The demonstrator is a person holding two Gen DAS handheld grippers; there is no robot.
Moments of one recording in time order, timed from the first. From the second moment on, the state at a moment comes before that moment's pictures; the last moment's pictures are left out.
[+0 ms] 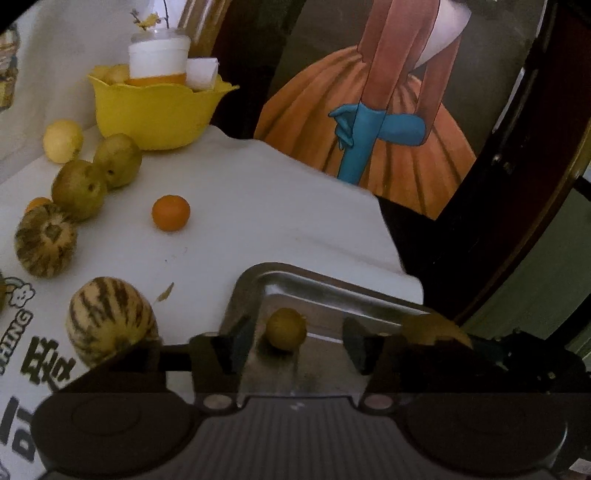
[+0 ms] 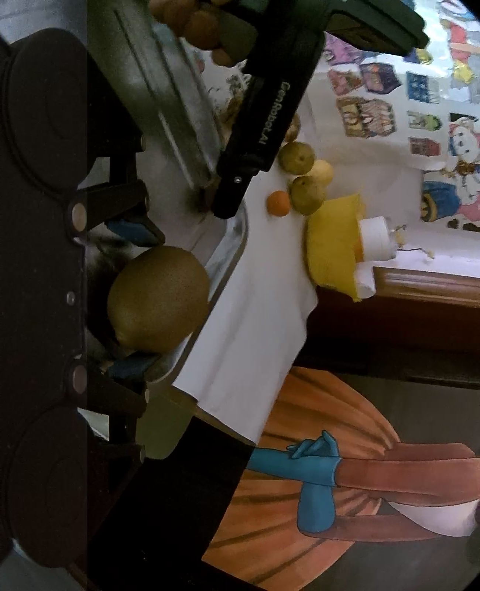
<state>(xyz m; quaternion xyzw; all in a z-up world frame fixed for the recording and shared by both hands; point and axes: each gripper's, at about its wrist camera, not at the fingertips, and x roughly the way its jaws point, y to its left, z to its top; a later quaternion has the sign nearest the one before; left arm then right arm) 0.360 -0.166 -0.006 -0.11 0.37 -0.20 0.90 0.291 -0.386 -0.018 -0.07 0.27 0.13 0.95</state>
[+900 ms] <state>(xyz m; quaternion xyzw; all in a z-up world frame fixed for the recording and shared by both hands) 0.192 -0.081 0.056 -0.12 0.30 -0.11 0.94 0.138 -0.340 0.039 0.00 0.24 0.14 0.96</state>
